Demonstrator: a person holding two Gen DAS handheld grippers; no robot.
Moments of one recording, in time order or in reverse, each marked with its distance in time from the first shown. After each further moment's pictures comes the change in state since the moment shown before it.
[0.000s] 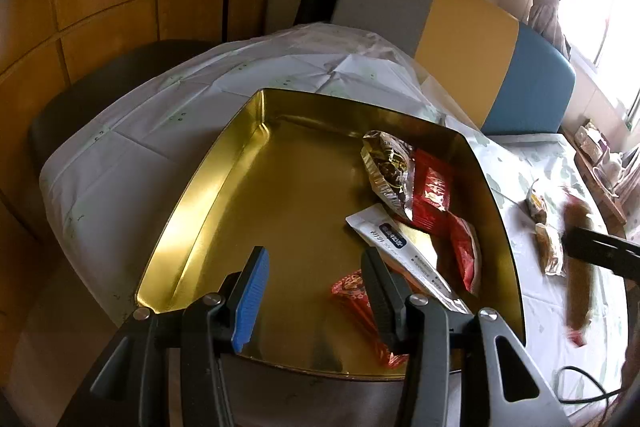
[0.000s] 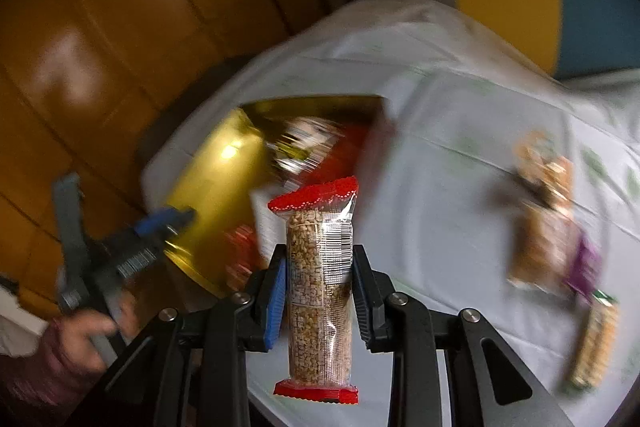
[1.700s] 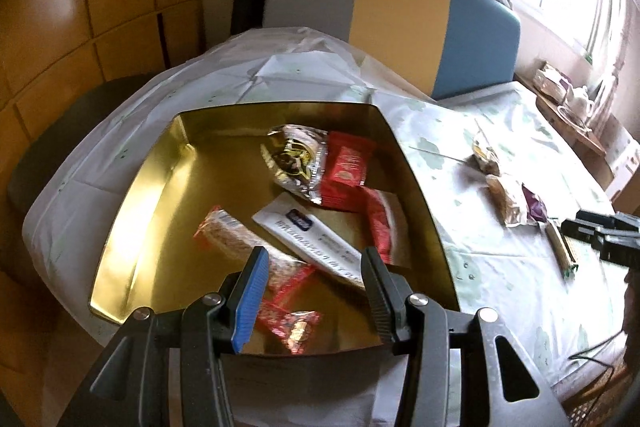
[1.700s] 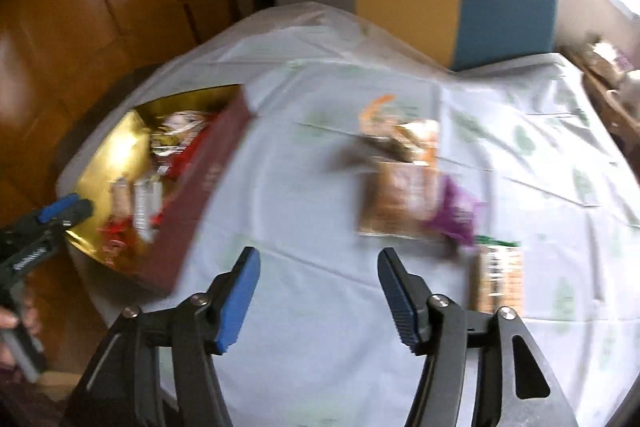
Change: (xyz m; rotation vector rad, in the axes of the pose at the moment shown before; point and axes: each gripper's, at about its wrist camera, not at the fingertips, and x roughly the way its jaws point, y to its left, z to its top) left arm -0.019 -0.078 -0.015 0.234 0.007 -0.069; right arm -0.058 -0.081 -0.067 0.089 -0.049 -0.362
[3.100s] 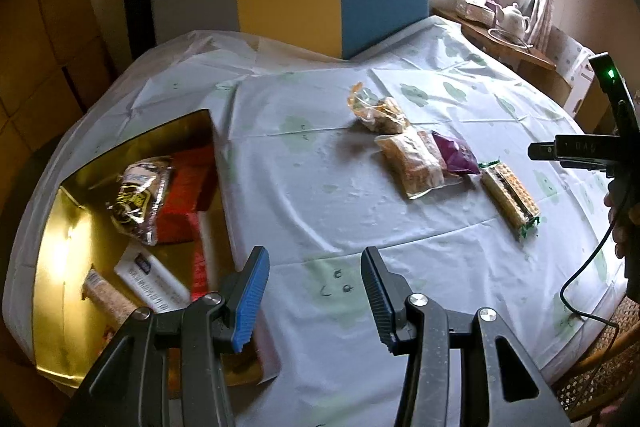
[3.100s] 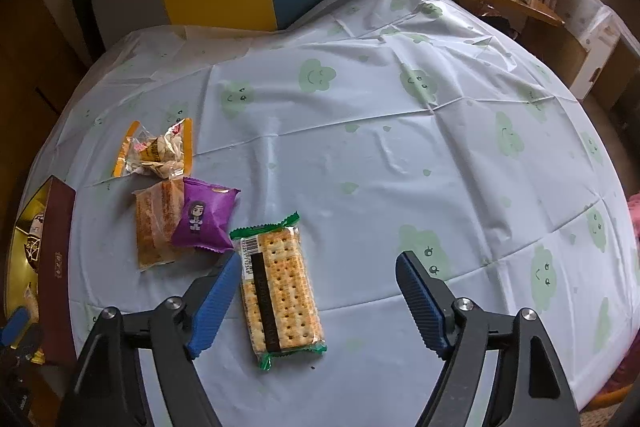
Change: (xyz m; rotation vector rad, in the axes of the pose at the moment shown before) left arm 0.035 -0.143 0.012 0.291 0.086 -0.122; right arm -0.002 -0.174 -0.012 0.451 0.081 -0.260
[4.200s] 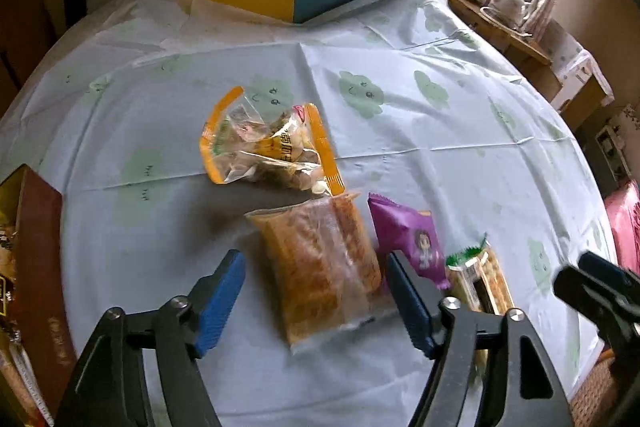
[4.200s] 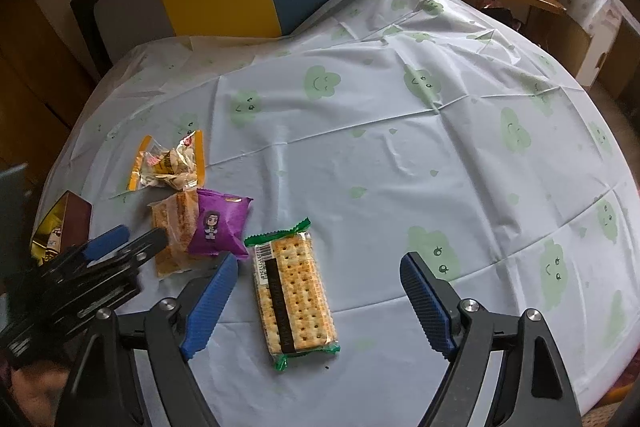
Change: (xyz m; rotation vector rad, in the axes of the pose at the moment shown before) left arm 0.134 -0.088 0.100 -0.042 0.165 -0.129; right arm -0.005 -0.006 0.003 0.056 -0.005 0.059
